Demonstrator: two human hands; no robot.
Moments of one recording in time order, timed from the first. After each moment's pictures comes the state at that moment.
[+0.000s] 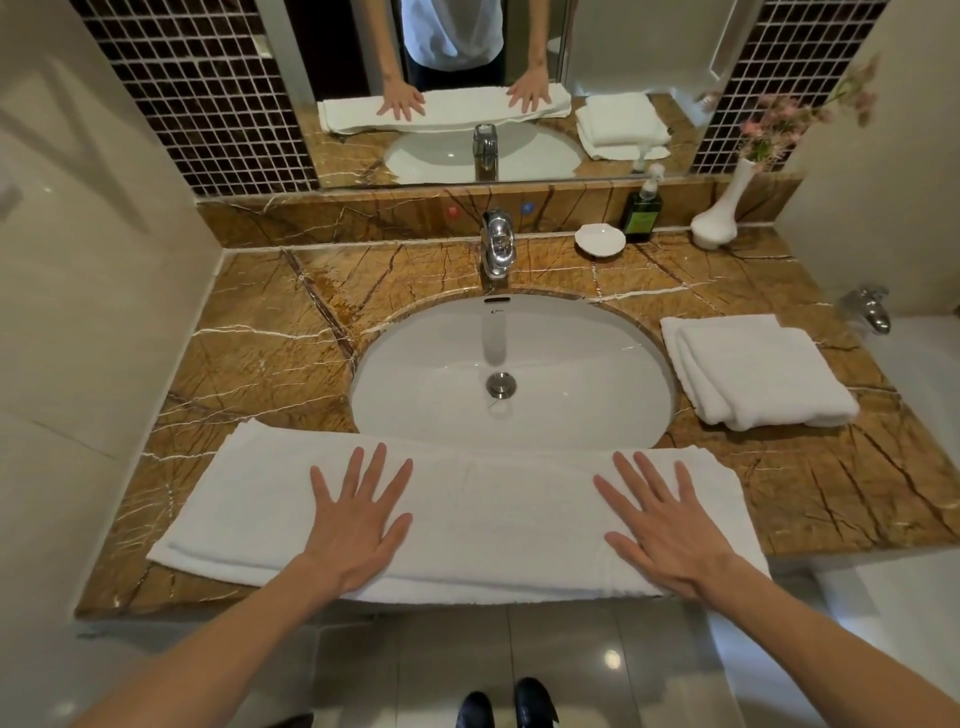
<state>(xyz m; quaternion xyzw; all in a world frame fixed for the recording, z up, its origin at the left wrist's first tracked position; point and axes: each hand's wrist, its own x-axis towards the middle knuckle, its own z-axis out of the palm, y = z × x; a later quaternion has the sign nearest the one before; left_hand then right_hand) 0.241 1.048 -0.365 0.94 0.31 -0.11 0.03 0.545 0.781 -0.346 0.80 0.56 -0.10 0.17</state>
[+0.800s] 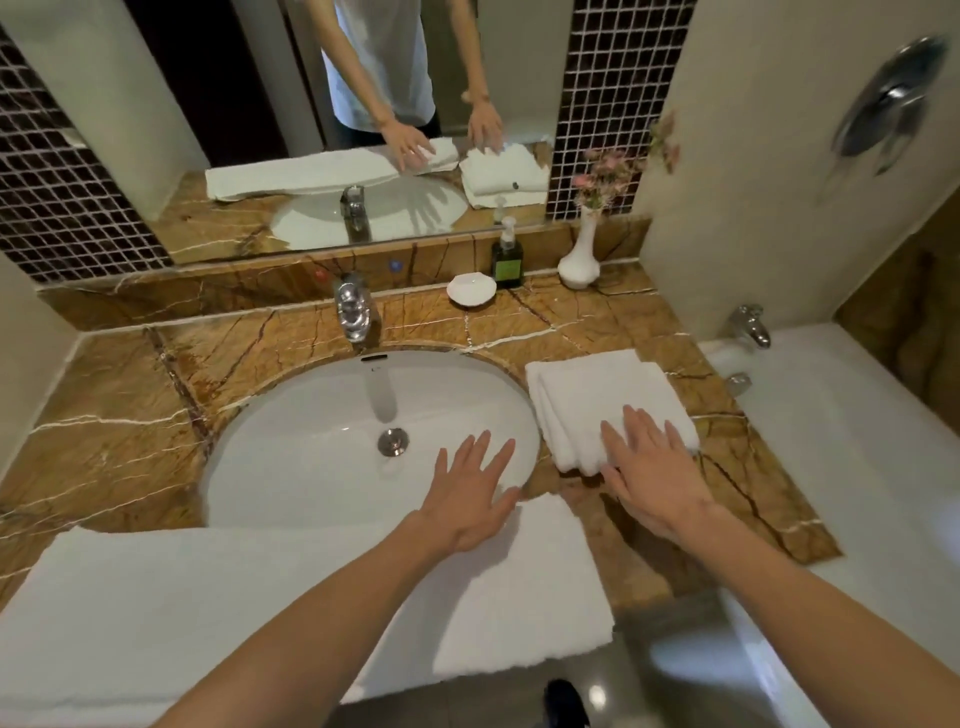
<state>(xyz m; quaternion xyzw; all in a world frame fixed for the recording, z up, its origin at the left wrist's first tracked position) 0.538 0.921 -0.304 0.96 0.19 -0.10 0.19 0.714 0.736 -0.283 0.88 0.45 -0.06 0.11</state>
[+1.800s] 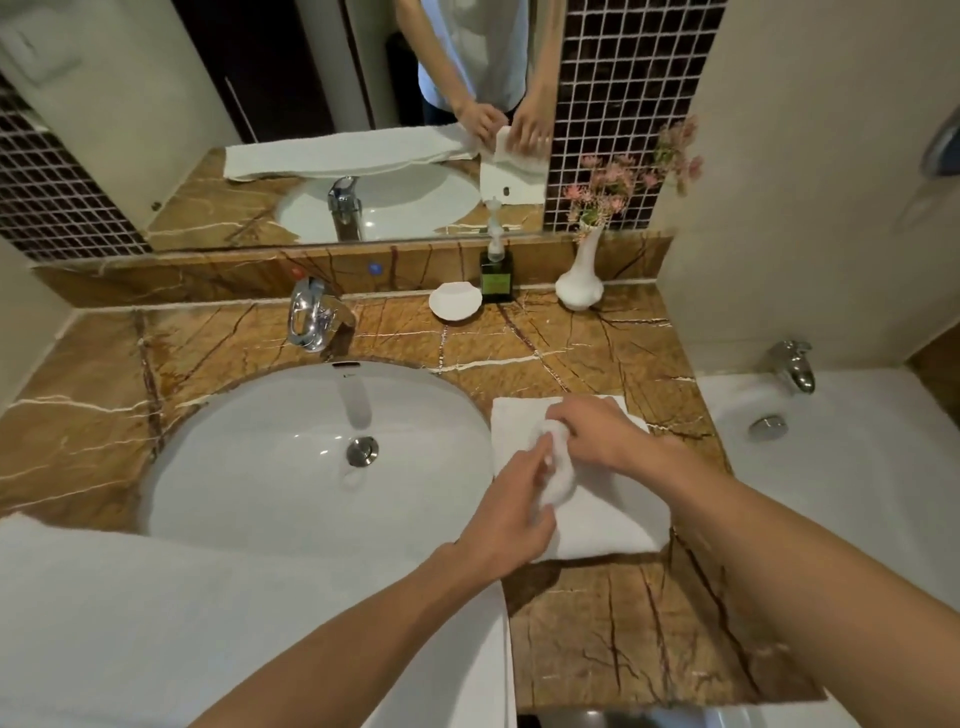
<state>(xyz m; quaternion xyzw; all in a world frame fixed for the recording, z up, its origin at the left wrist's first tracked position) 0.671 0.854 -0.303 0.87 0.21 0.13 0.44 0.844 0.823 -0.249 0.80 0.55 -0.23 -0.06</state>
